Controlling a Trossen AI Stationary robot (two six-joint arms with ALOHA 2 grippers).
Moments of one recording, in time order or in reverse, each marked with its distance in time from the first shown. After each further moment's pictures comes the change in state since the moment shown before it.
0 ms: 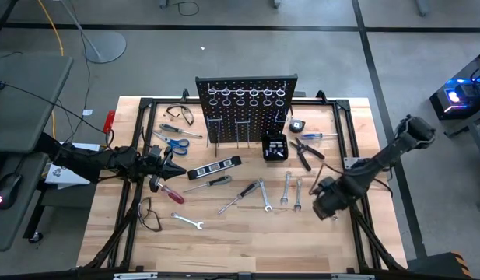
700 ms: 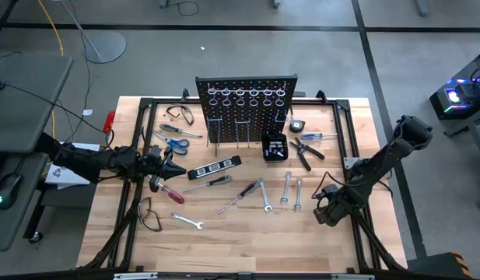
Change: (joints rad) left arm 0.000 0.000 0.000 0.000 0.000 0.000; right arm 0.137 0.032 -0.172 0.280 0.043 0.260
